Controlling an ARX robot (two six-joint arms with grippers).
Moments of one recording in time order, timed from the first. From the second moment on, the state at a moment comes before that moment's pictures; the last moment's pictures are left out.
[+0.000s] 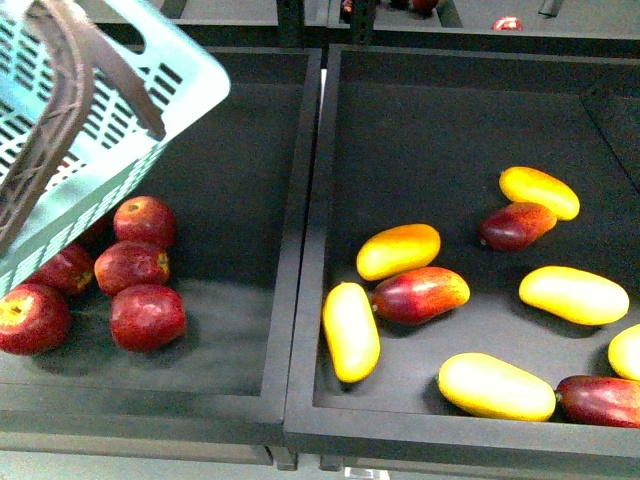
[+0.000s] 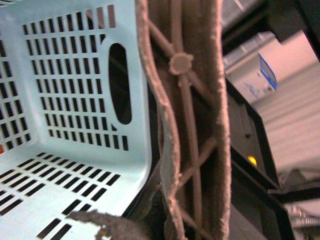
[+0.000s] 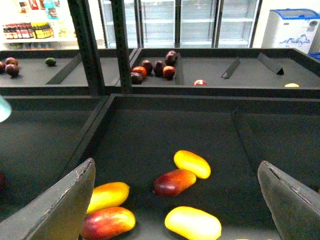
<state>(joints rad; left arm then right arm) -0.28 1.41 0.79 0.41 -0.05 -0.74 0.00 0.00 0.02 0.00 0.00 0.00</state>
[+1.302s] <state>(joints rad) -0.54 1.71 1.07 0.23 0.61 -0.41 0.00 0.00 0.02 0.00 0.00 0.00</state>
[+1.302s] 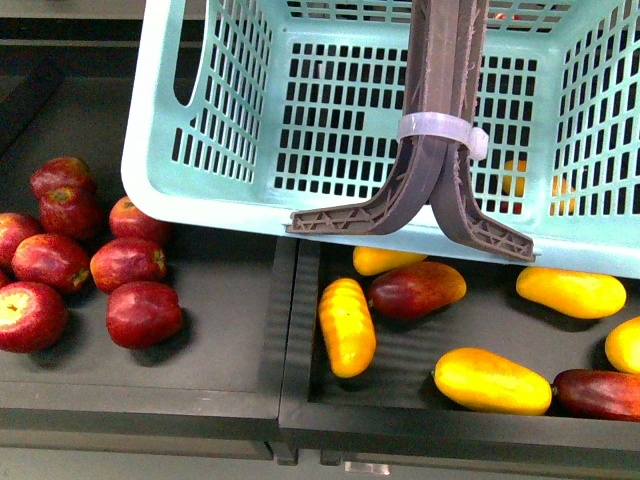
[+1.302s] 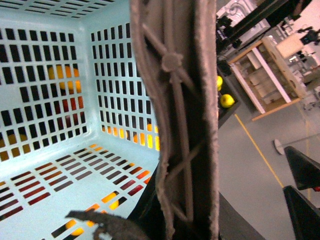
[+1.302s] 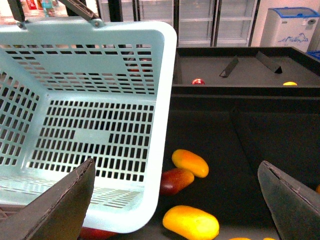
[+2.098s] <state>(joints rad) -0.54 1.71 1.07 0.23 0.57 -0.40 -0.44 1.90 0.56 0.23 0.04 0.81</state>
